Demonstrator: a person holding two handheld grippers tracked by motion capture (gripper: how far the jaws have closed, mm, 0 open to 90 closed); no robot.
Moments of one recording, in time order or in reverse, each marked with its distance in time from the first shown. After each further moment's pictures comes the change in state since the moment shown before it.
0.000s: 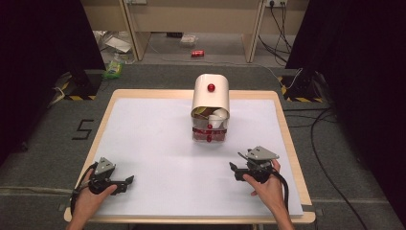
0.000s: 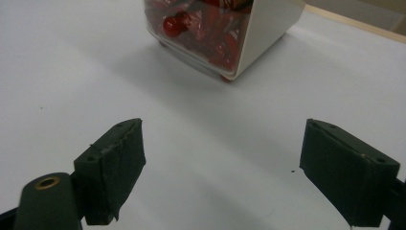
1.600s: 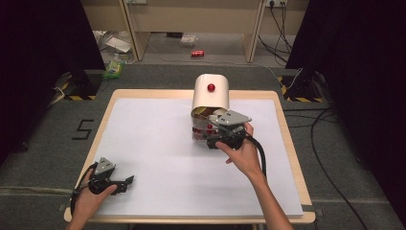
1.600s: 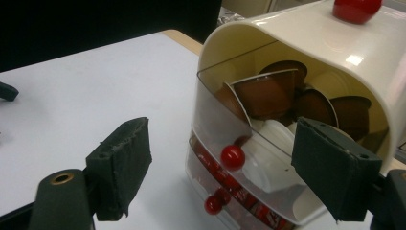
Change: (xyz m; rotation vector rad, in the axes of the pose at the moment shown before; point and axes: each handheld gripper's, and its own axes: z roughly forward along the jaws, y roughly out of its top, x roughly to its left) left arm 0.000 0.000 0.000 -0.001 0.000 -0.001; right arm 0.032 0.130 0.020 -0.132 0.088 -0.142
